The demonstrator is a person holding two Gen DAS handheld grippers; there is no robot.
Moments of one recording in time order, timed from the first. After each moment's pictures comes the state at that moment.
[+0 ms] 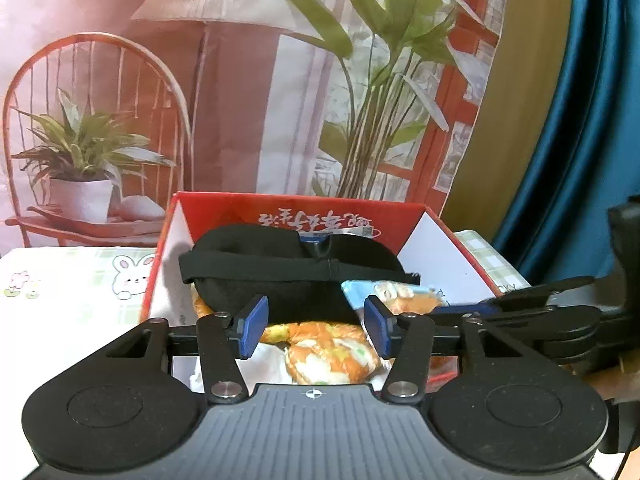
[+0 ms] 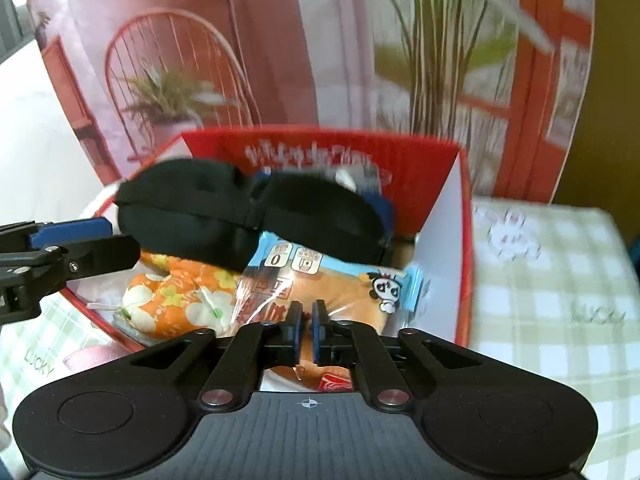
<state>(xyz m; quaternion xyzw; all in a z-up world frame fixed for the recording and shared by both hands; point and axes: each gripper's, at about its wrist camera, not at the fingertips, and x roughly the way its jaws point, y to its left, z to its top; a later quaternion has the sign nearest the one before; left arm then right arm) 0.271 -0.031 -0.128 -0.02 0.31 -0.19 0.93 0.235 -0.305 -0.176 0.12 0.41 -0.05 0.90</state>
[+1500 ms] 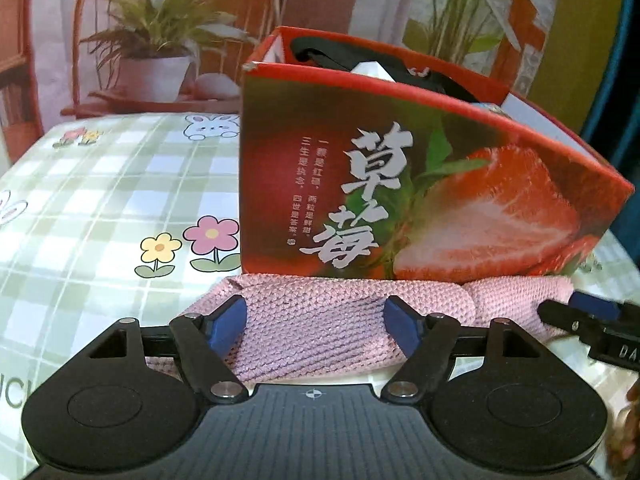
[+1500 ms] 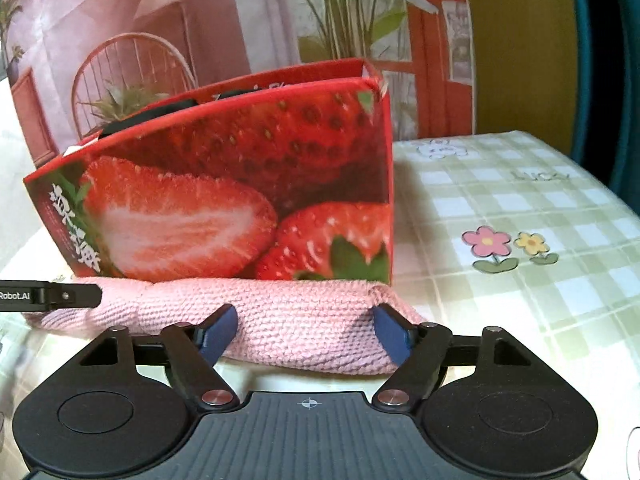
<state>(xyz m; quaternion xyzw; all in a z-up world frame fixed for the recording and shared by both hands) 0.216 0.012 -0.249 -0.02 0.38 -0.11 0.92 0.115 -0.259 -0.278 0.15 0.32 -0.15 0.92</state>
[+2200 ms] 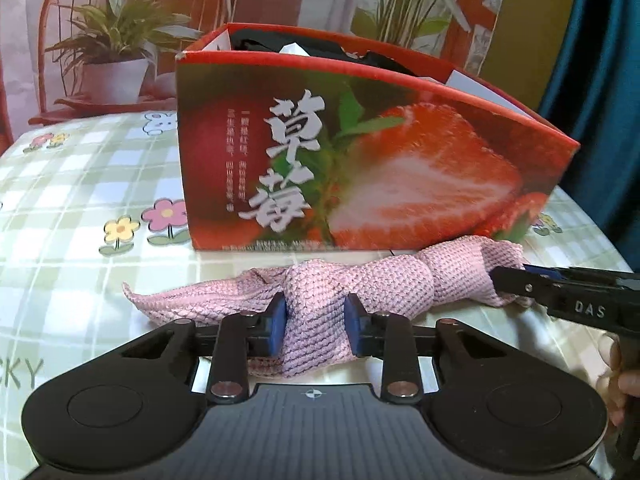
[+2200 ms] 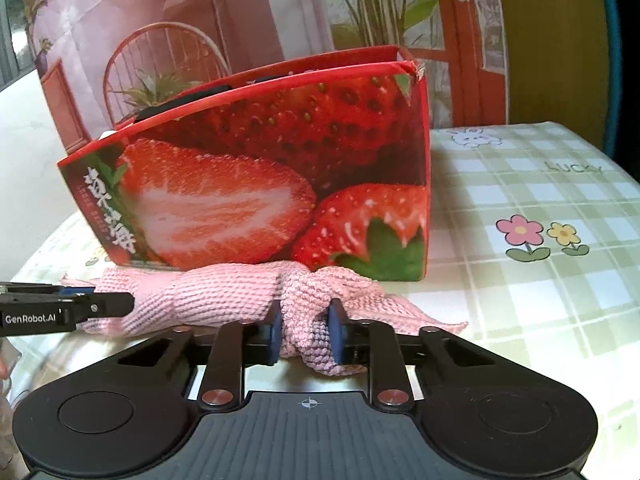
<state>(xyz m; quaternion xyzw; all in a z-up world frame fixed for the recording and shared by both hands) 0.186 -0.001 -0.249 -0.01 0.38 -0.17 0.91 0.110 -0.256 -0.277 0.17 0.33 -0.09 0.92</state>
